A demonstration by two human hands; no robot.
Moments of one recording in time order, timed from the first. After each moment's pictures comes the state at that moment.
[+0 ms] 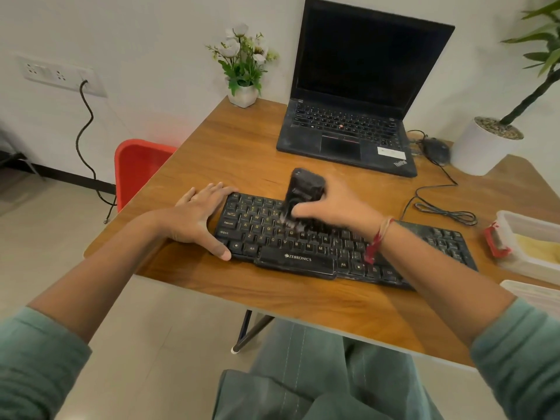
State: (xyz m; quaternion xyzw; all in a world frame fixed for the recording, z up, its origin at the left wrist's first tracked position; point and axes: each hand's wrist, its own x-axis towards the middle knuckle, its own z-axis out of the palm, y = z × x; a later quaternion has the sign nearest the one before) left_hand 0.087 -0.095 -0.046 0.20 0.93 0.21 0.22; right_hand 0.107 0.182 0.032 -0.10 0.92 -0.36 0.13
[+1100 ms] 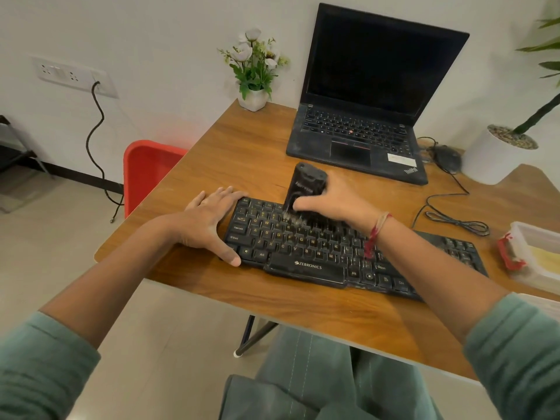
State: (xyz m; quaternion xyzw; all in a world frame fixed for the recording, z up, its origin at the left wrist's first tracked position) left_hand 0.091 -0.093 -0.042 0.20 0.93 0.20 0.22; right_hand 0.083 0.168 0.030 -0.10 0.91 -0.37 0.13
